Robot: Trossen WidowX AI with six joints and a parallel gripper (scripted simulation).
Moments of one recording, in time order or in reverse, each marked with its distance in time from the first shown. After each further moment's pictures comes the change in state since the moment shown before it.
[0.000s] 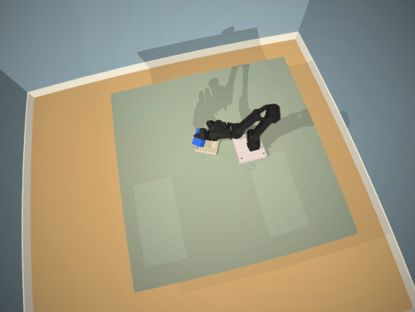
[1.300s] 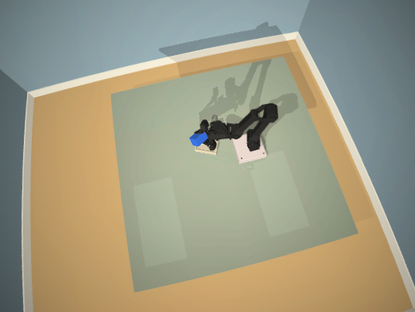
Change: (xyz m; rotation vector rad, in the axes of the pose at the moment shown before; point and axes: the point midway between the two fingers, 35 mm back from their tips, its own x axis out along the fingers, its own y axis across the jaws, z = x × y) arm 0.004 -0.003 -0.002 0.852 0.000 0.000
